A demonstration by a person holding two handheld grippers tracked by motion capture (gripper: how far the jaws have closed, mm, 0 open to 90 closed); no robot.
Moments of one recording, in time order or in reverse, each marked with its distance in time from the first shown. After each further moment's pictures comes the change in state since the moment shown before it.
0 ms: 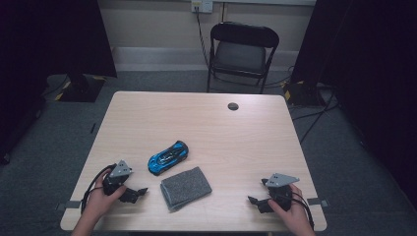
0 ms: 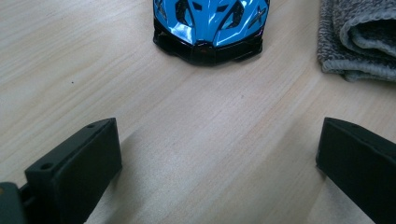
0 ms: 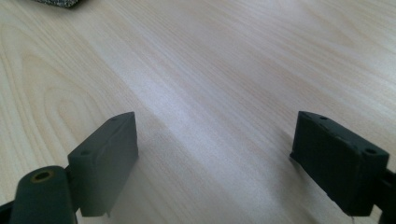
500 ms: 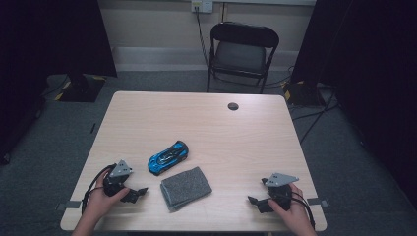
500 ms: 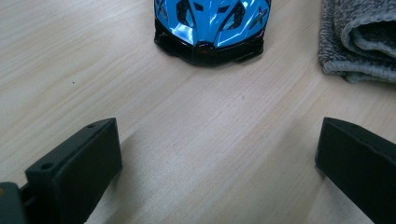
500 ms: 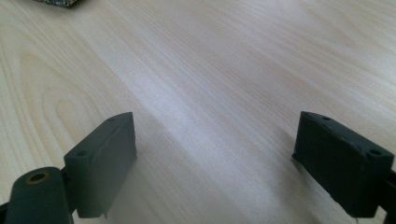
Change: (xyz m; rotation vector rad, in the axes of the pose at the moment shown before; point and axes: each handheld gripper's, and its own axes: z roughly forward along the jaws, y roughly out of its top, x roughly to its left) left arm 0.000 0.000 0.000 -0.001 0.008 -0.003; right arm -0.001 0.001 0.001 0.004 0.003 -0.003
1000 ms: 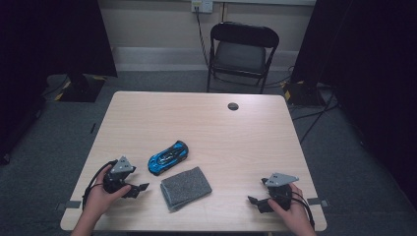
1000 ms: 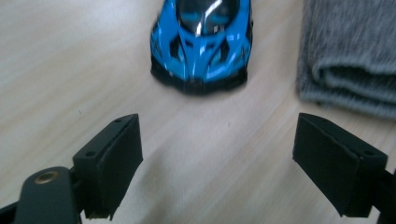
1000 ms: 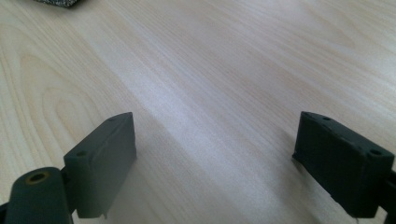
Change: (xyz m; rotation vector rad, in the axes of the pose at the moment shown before) left arm -0.003 0.026 -0.013 -0.004 -0.016 0.003; right arm 0.000 0.000 0.000 0.000 0.000 -0.001
